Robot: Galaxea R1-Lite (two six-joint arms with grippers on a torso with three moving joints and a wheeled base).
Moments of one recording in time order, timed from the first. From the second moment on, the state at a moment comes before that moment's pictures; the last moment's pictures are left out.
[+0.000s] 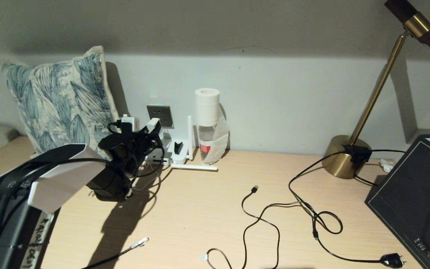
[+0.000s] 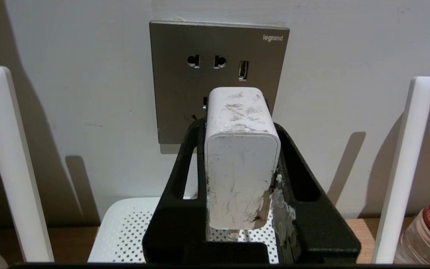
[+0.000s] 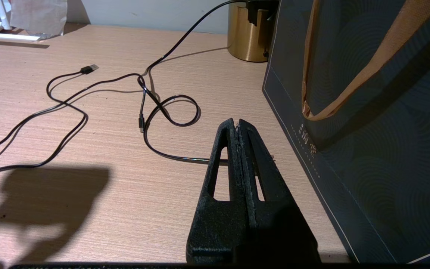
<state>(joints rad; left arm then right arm) -0.12 2.52 -1.38 -1.46 -0.10 -0.01 0.00 0.00 -0.01 0.00 0.00 -0.01</state>
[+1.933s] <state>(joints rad) -0.11 2.52 -1.46 -1.39 -0.10 -0.01 0.00 0.00 -0.01 0.00 0.00 -0.01</state>
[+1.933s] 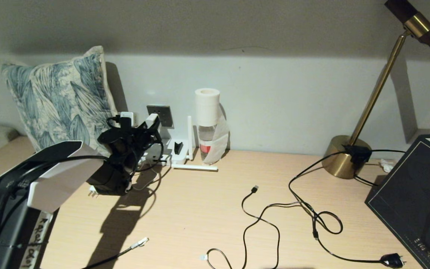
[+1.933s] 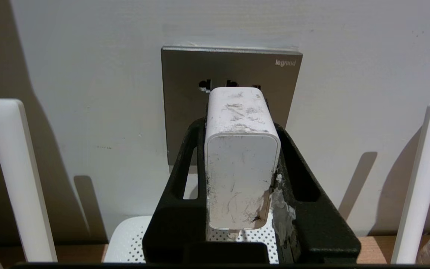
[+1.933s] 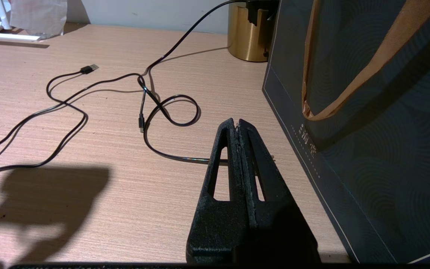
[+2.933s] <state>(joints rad) -0.11 2.53 -1.51 -1.36 -0.10 0.01 0.00 0.00 -0.01 0.00 0.00 -0.01</state>
